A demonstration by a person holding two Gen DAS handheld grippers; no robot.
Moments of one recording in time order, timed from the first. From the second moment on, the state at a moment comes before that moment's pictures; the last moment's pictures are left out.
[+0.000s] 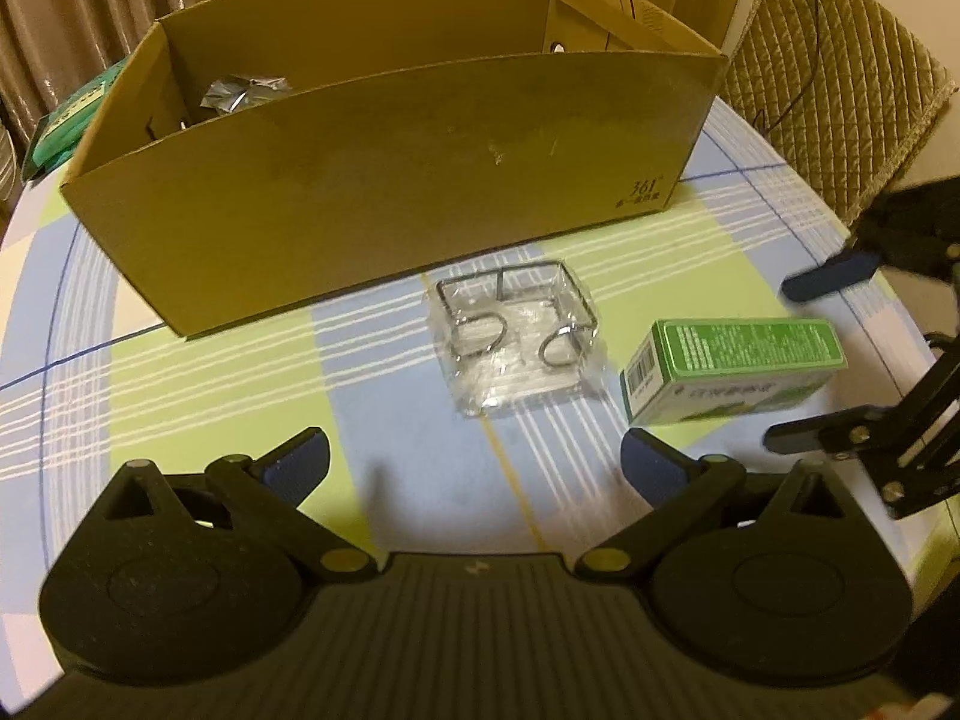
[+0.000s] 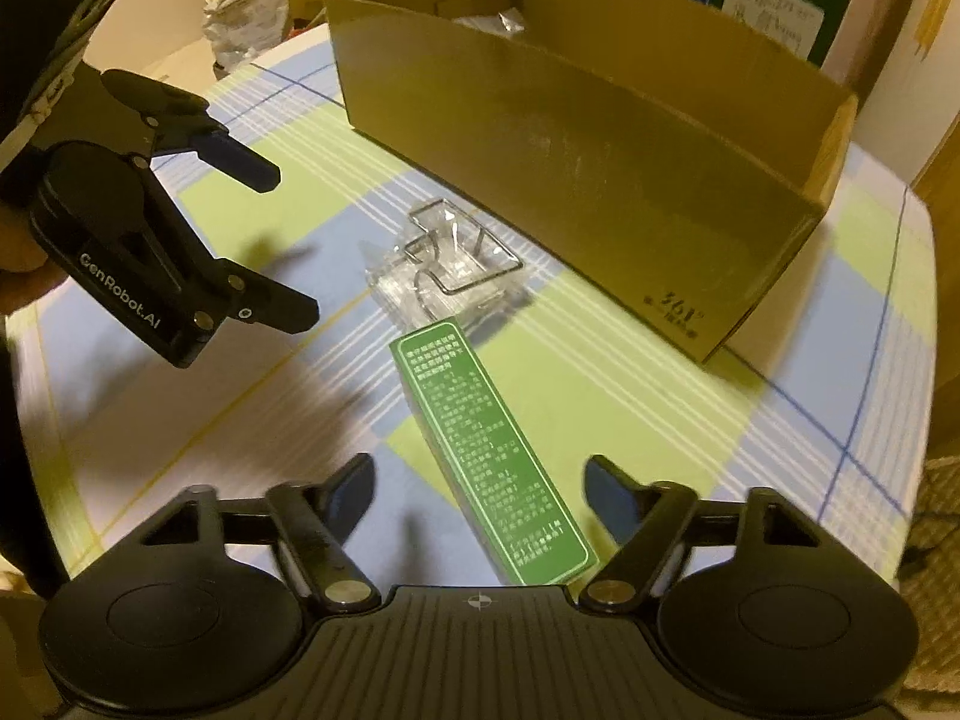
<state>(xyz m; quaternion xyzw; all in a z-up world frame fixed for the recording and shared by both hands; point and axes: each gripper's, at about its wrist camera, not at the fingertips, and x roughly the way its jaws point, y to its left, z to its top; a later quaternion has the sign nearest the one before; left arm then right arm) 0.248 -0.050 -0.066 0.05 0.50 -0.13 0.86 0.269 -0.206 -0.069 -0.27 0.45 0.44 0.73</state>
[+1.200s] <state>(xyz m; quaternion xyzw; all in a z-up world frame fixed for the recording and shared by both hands) 0.301 -0.081 -0.116 0.01 0.47 -0.08 0.88 0.301 -0.232 -0.086 -0.20 0.49 0.33 0.78</state>
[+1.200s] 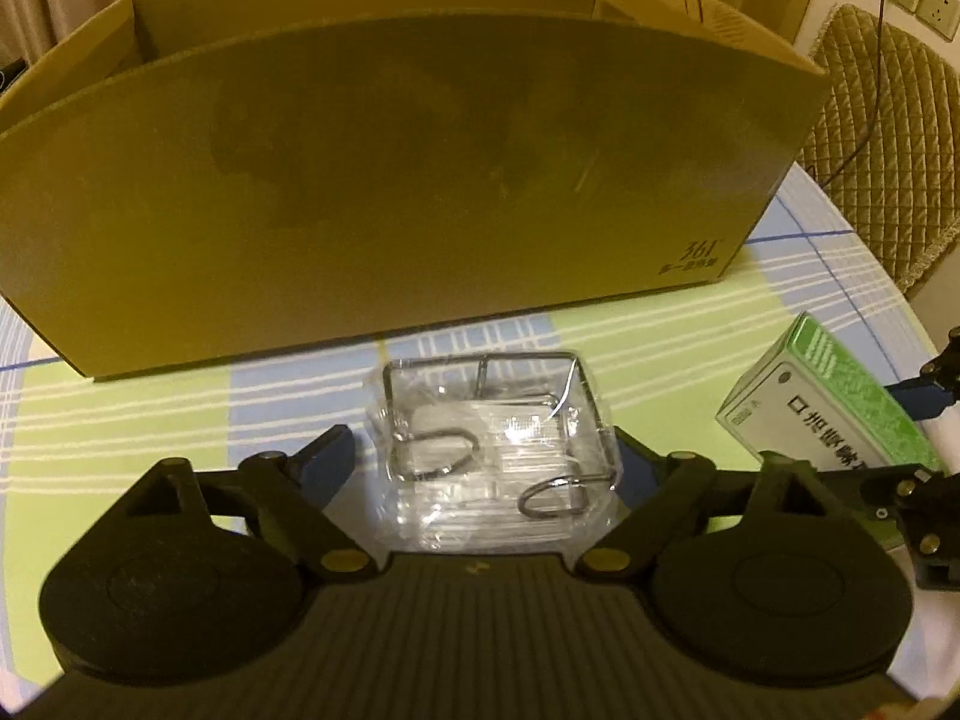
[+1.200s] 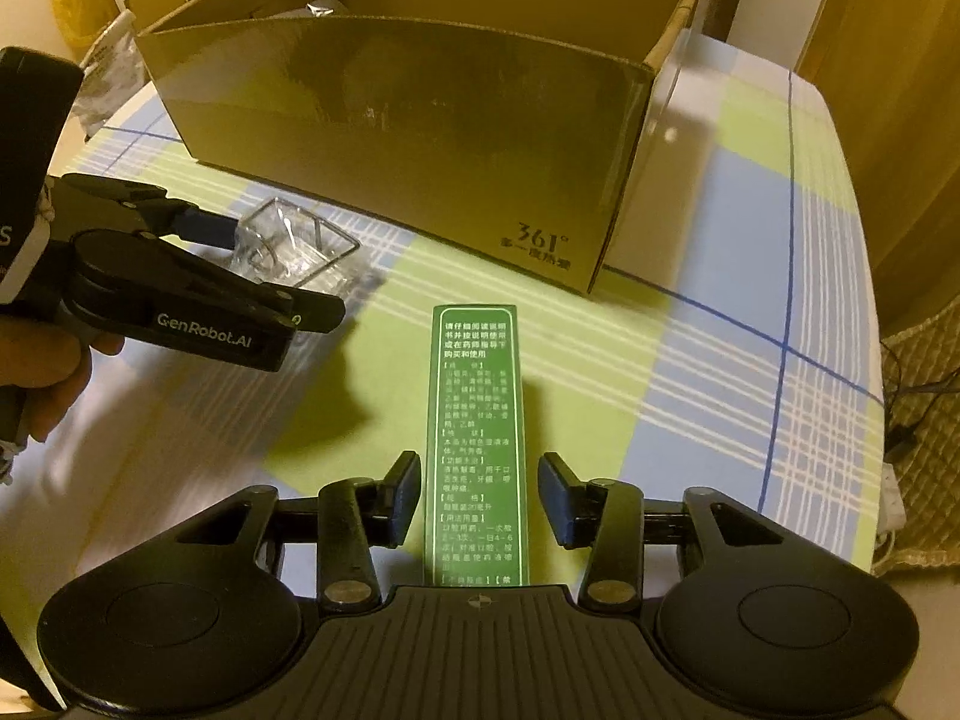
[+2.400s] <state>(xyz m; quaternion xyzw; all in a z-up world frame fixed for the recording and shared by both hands) 0.210 -0.071 -0.085 0.02 0.45 -0.10 0.88 0.278 -0.231 -0.057 -0.18 0.48 0.31 0.80</state>
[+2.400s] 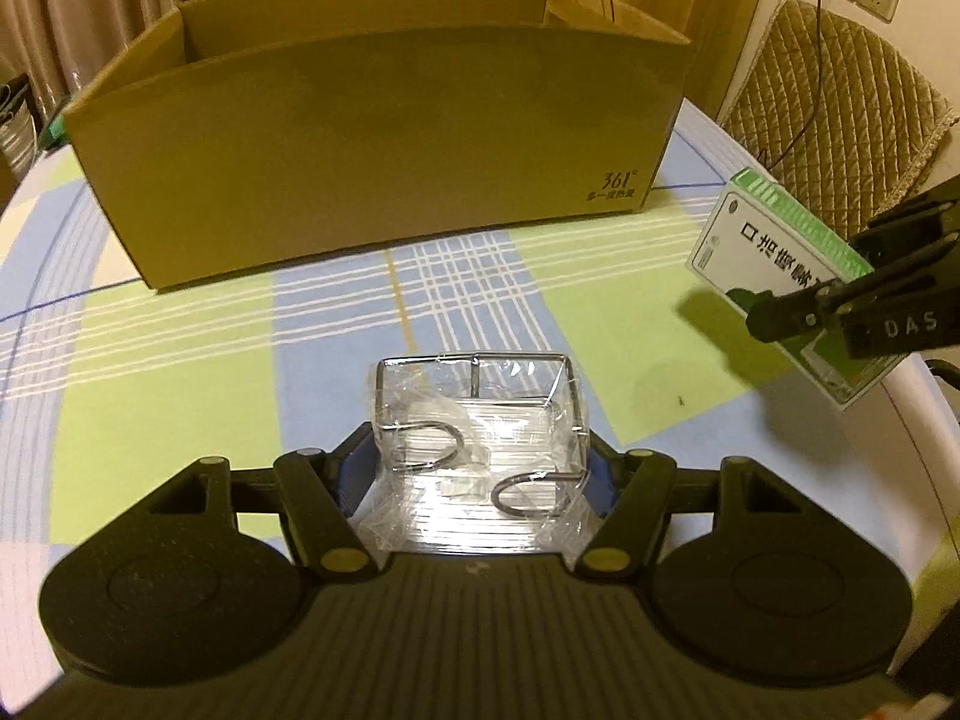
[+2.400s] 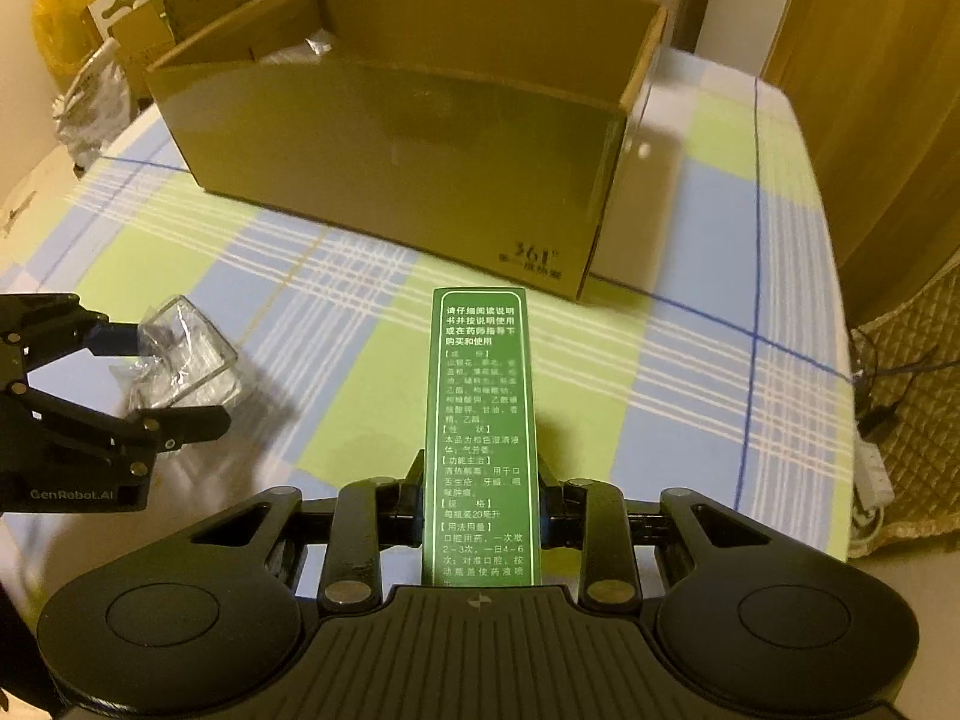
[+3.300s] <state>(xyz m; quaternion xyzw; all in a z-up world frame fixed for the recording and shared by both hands) 0.154 -0.041 -0.001 0.02 0.41 -0.07 0.91 0.218 -0.230 0.013 -0.15 0.44 0.31 0.83</state>
